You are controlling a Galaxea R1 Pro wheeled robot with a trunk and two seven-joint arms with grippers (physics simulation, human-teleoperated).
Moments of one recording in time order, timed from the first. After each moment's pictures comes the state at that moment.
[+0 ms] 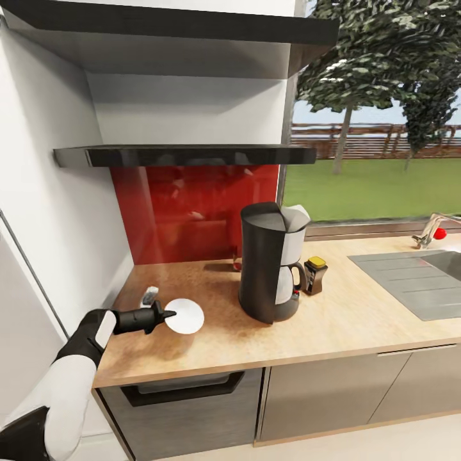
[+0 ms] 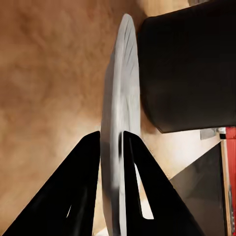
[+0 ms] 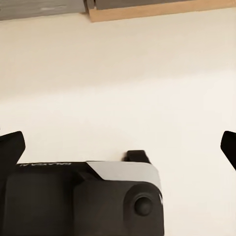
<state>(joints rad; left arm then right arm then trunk) -0.84 0.07 0.45 -0.60 0.14 0.98 -0.68 -0.34 0.08 1.35 -0.14 -1.31 -0.09 -0.28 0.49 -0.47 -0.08</state>
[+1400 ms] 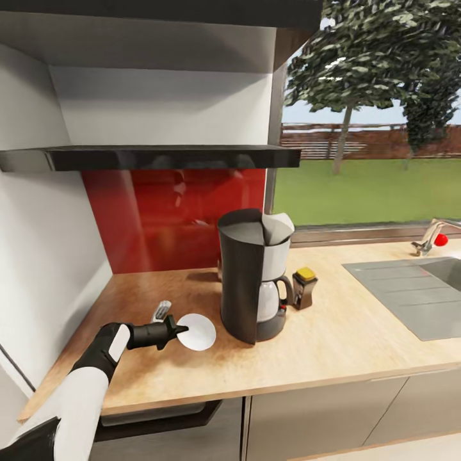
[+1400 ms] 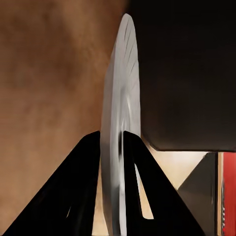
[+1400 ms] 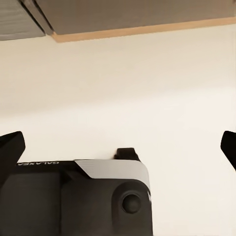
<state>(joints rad) -0.80 0.01 0.45 -0.55 0.13 0.95 -0.65 -0.34 0.07 1.34 -0.11 -1.31 -0.09 -0.27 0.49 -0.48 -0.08</state>
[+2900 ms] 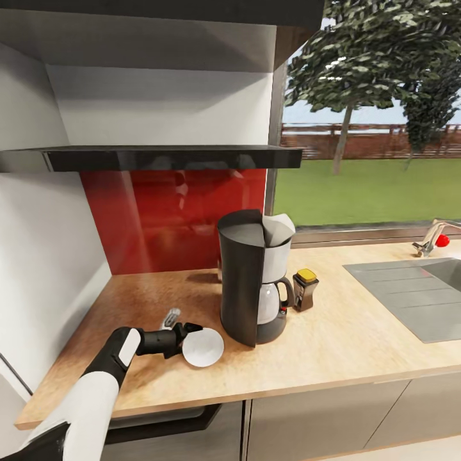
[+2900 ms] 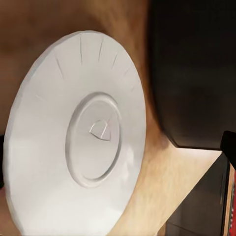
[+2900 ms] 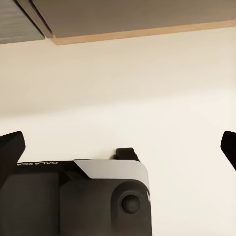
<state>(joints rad) -0.78 -0.04 0.45 -0.55 0.16 0.96 -0.52 -0.34 0.07 1.34 -0.11 -1.31 -0.09 -0.27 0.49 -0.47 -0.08</state>
